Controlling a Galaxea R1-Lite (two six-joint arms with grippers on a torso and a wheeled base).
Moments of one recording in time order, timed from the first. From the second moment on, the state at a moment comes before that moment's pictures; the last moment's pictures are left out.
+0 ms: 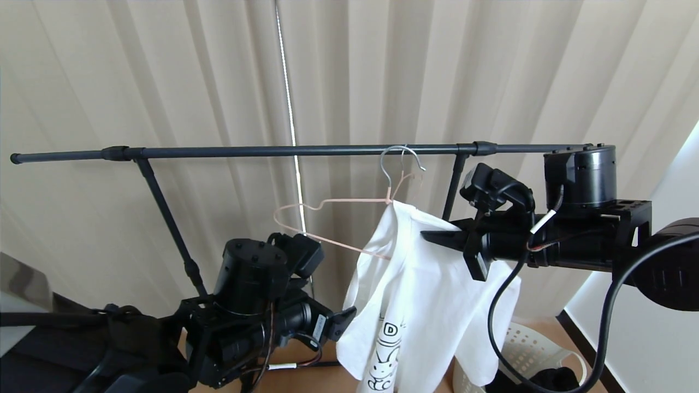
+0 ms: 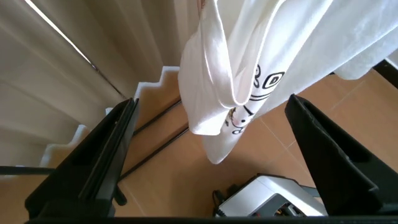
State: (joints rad) left arm -0.70 1.84 -0.63 -0.67 0.10 -0.01; right arm 0.44 1.72 -0.93 -0.36 0.40 -0.43
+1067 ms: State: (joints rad) left arm -0.73 2.02 -0.73 -0.72 0.27 -0.10; right arm 0.47 1.69 -0.89 -0.37 0.39 -0.43
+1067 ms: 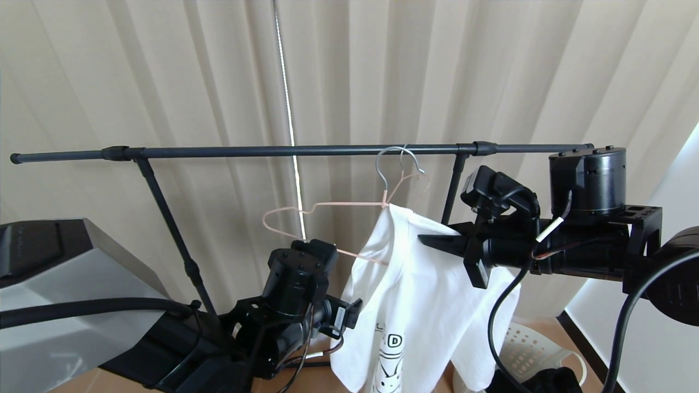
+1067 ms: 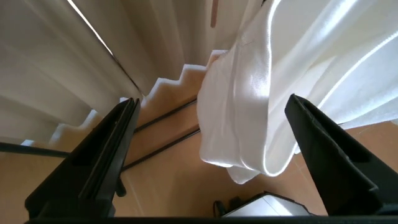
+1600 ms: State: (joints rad) left arm -0.73 2.02 -0.72 -0.72 0.27 -0.10; right arm 0.45 1.68 -0.90 -0.37 0.39 -0.41
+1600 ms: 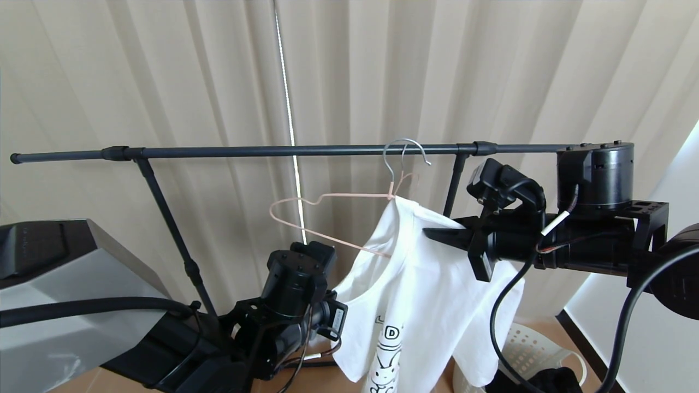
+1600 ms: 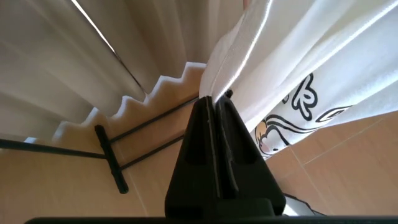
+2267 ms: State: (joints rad) left arm -0.63 1.96 -0.75 -0.72 0.27 -0.10; right arm 0.44 1.69 -0.91 -0.37 0.38 -0.40
